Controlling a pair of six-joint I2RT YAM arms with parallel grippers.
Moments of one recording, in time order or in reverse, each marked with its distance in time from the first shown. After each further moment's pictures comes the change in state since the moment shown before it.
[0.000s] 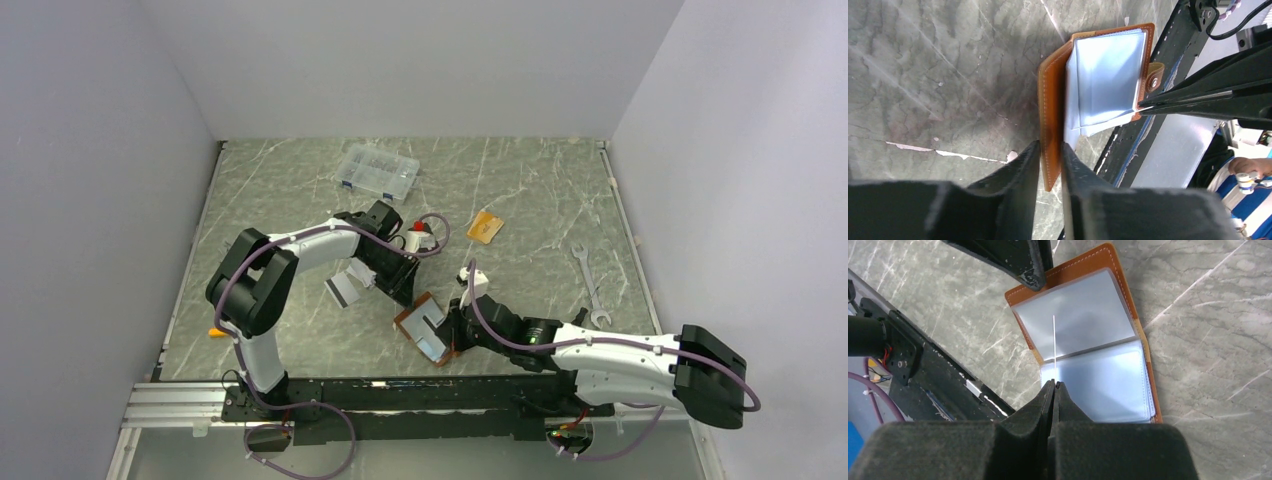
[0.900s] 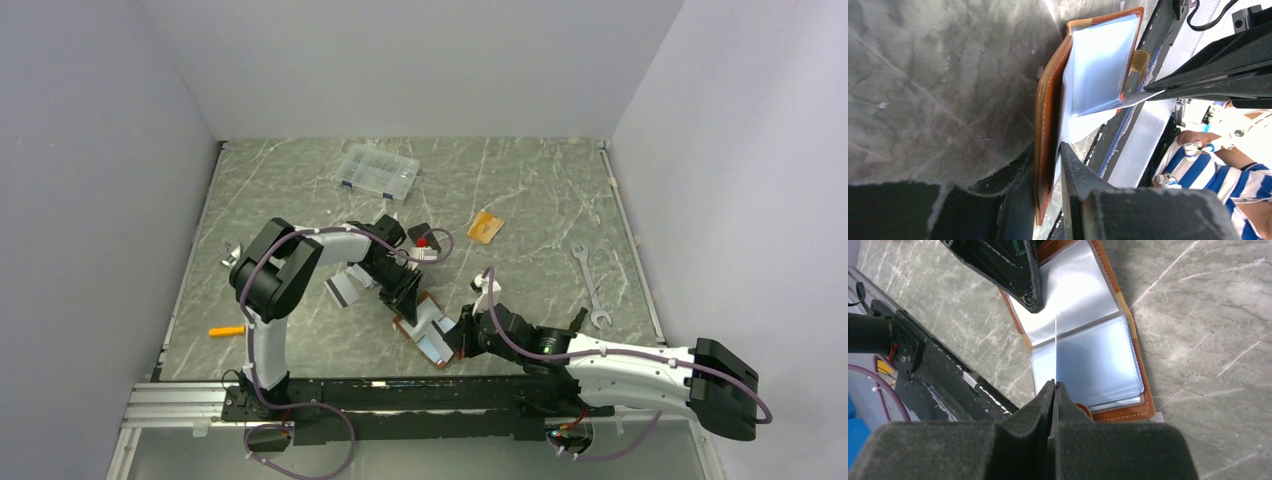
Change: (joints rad) left arm -0.009 0.136 -0.016 0.017 0.138 -0.018; right arm 0.000 -0.107 -0.112 0.035 0.000 0.043
